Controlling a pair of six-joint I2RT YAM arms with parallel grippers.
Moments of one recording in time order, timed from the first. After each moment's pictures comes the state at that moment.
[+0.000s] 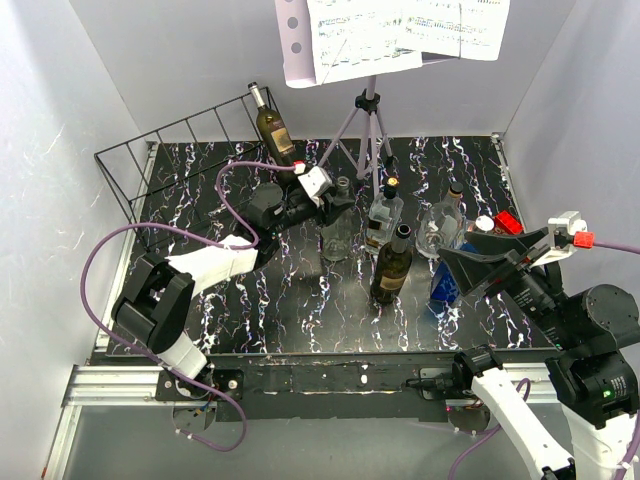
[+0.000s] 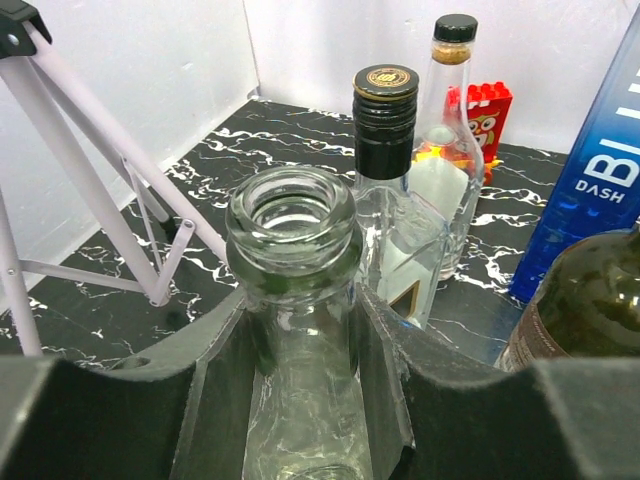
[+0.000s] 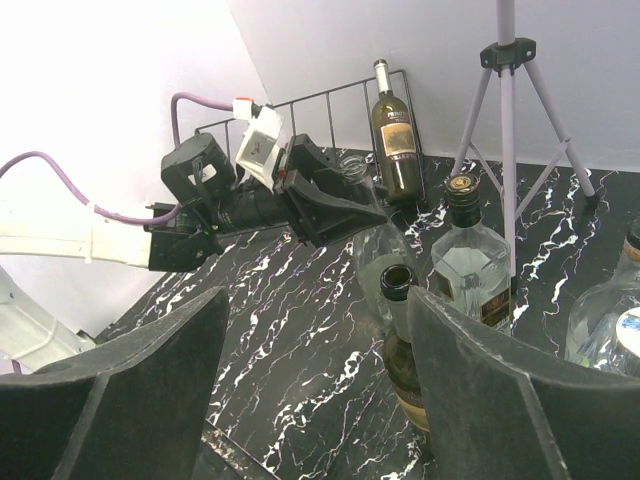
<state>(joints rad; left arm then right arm) -0.61 1.60 0.94 0.75 0.48 0.06 0.34 0.40 1.13 -0.59 -0.30 0.39</state>
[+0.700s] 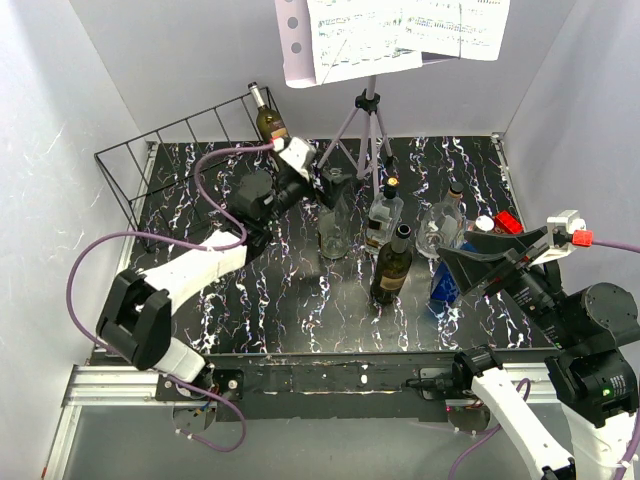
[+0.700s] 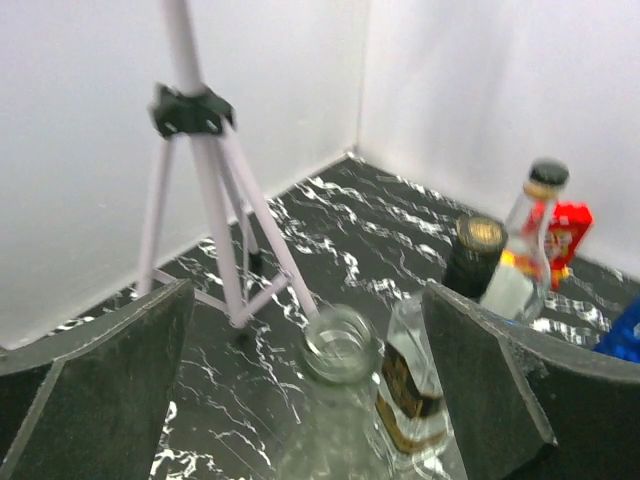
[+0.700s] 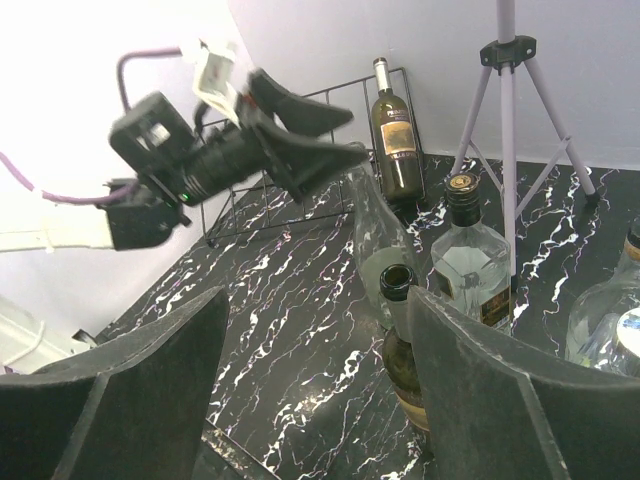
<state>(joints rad) -0.61 1.51 1.01 0.67 0.24 -0.01 0.34 0.41 1.13 -0.59 -0.30 0.39</state>
